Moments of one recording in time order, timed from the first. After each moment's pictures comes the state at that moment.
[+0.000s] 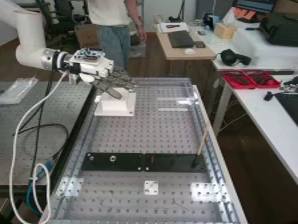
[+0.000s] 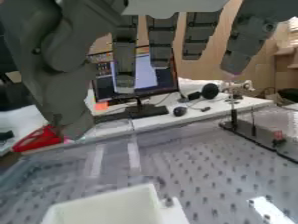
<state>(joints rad) 2.20 -1.56 -2.27 -2.60 -0.78 -0.54</state>
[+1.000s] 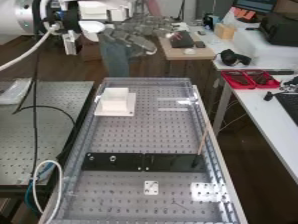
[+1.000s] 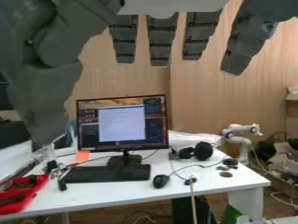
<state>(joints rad) 1.61 -1.55 -1.84 -2.88 -1.41 -0.74</state>
